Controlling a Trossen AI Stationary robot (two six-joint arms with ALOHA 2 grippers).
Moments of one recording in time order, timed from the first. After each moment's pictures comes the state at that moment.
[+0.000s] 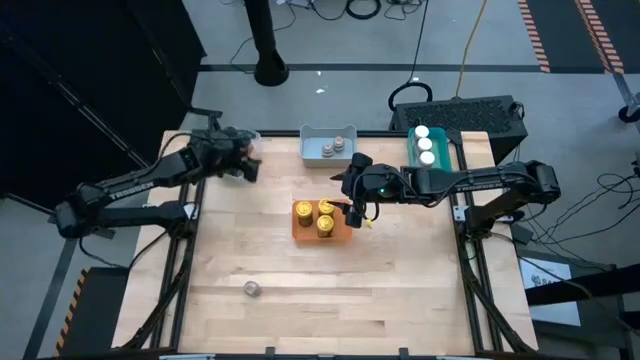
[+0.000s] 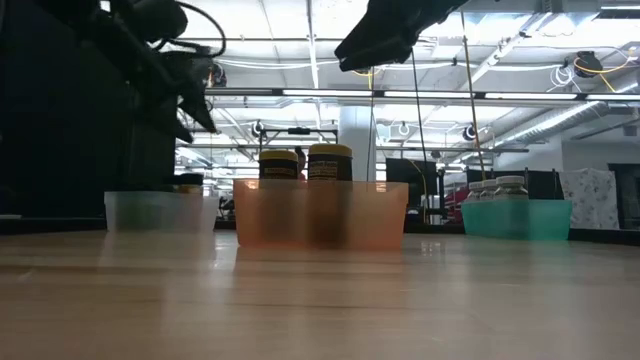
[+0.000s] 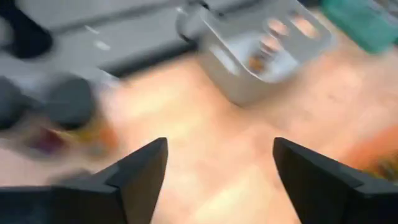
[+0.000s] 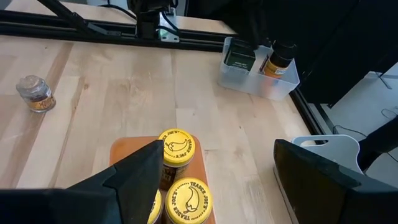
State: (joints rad) left arm 0.57 0.92 0.67 -0.42 -0.16 -0.39; right arm -0.01 1.43 1.13 -0.19 0.20 -0.06
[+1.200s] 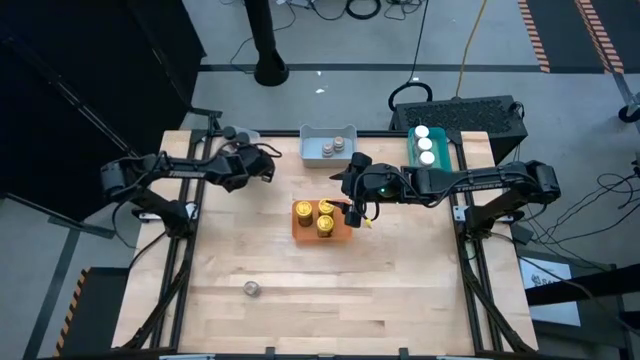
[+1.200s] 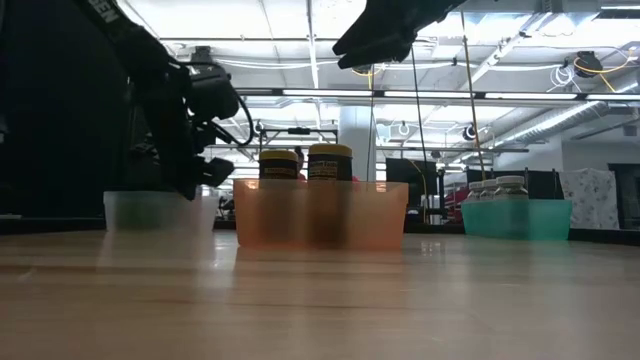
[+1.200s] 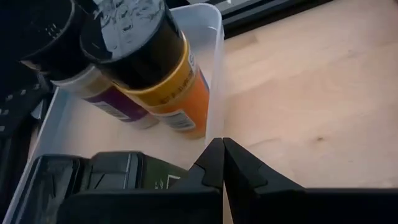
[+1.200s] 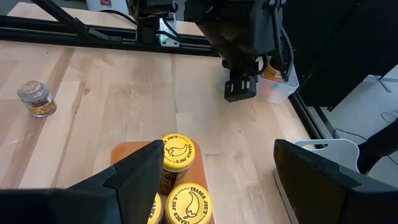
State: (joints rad) left arm 0.48 1.45 0.67 -0.34 -0.68 -0.61; right arm -0.01 1.43 1.13 -0.17 0.20 -0.07
